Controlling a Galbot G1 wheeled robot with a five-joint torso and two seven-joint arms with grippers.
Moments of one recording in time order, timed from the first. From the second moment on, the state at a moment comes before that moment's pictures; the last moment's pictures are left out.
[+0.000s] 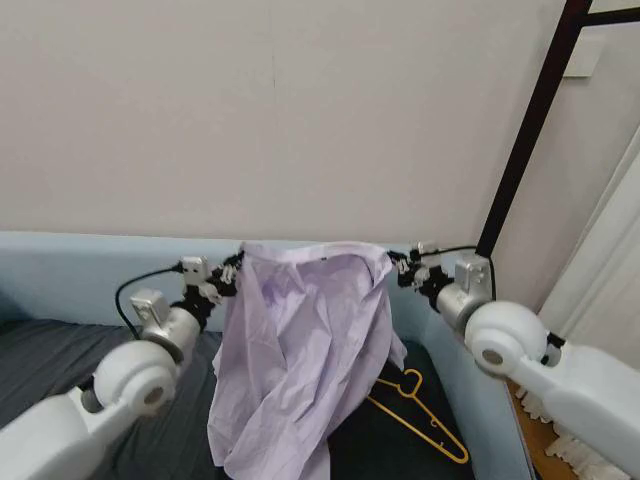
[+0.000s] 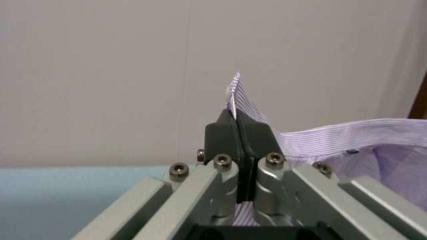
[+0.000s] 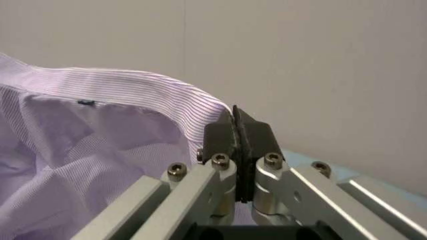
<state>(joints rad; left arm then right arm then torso) 0.69 -0.54 -0.10 -2.04 -1.13 0.02 -0.37 -0.18 0.66 -0.37 1.94 1.17 -0.30 0.43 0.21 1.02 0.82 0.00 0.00</state>
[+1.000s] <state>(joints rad) 0.86 -0.37 -0.41 -2.23 -1.16 0.05 -0.51 -0.08 0.51 -0.29 2.16 1.40 -0.35 0.47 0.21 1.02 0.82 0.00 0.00</state>
